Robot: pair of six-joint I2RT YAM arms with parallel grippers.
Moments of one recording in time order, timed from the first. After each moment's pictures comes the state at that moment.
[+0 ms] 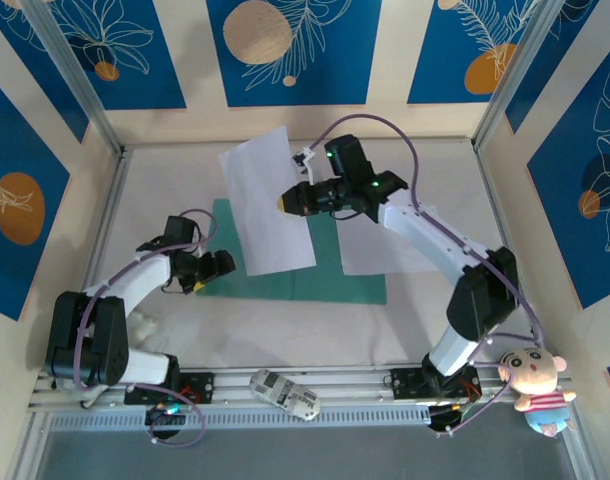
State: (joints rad) left arm -0.13 1.38 0.71 -0.55 0.29 -0.52; right arm 0.59 1.70 1.54 -0.54 -0.61 0.40
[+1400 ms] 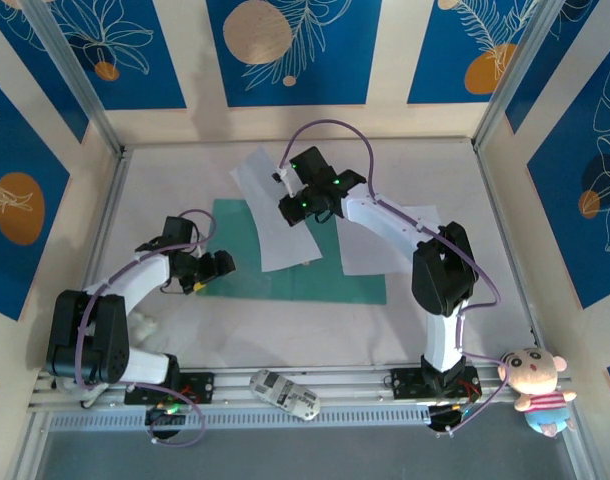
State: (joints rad) left arm -0.12 1.38 0.71 -0.54 0.32 -0.50; right arm 0.67 1.91 1.66 -0.65 -0.19 0.06
